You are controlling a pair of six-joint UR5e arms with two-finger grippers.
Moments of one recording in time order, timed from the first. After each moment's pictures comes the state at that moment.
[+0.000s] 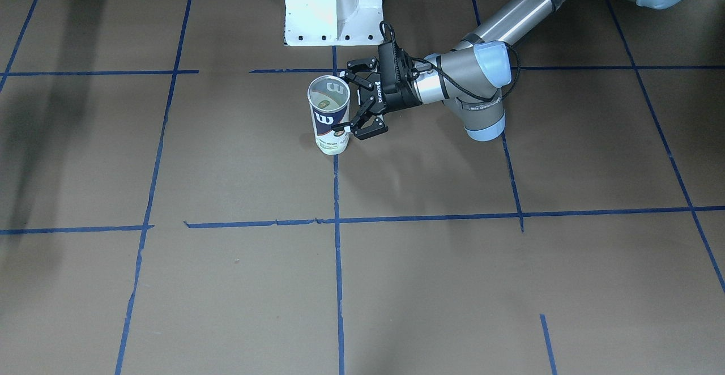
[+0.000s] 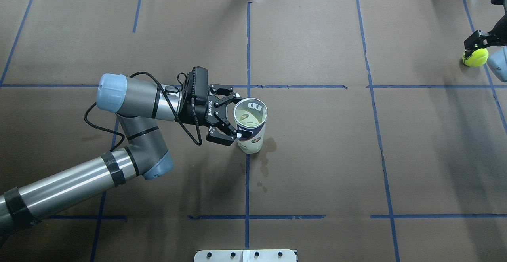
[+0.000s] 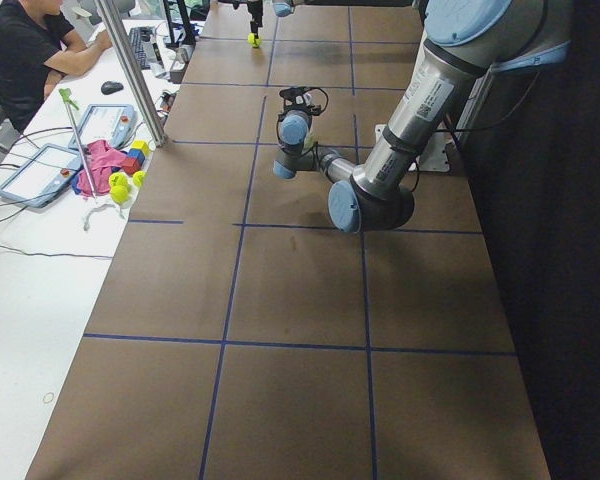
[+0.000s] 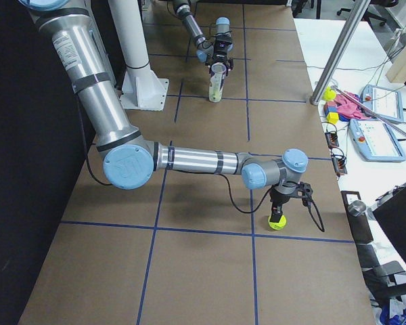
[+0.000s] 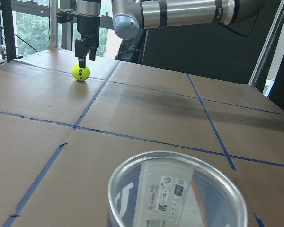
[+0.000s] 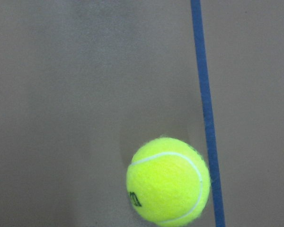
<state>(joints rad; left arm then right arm) -0.58 -2.26 -1.19 -3.28 -2.12 -0.41 1.31 -1.15 1.04 -1.28 2.17 0.46</state>
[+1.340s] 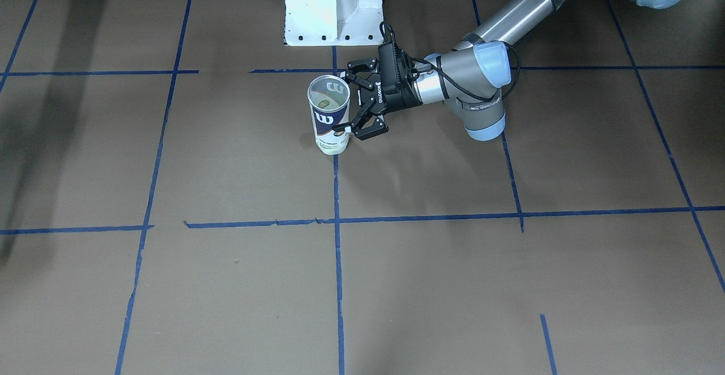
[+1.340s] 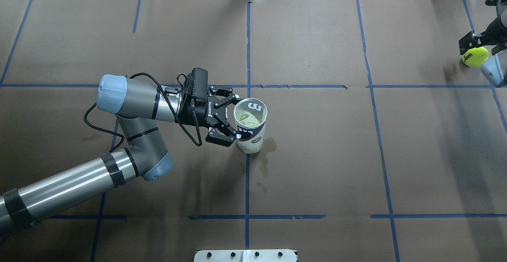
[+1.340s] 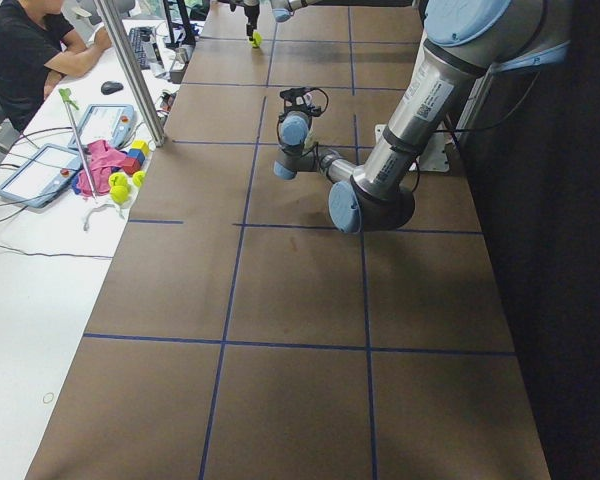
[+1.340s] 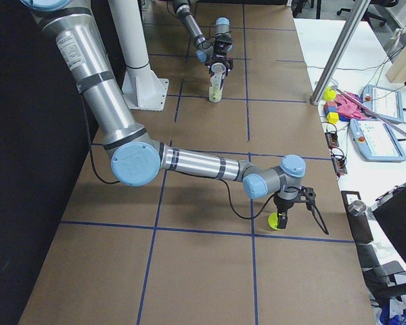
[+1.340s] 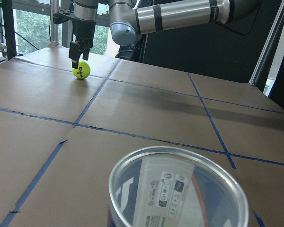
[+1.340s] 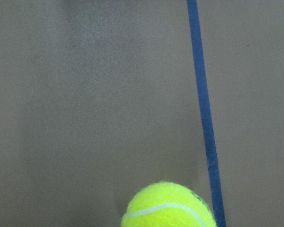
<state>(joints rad) -0.58 -2.25 -1.19 -3.27 -2.12 -0.41 1.28 -1.13 0.93 -1.08 2.10 0.52</state>
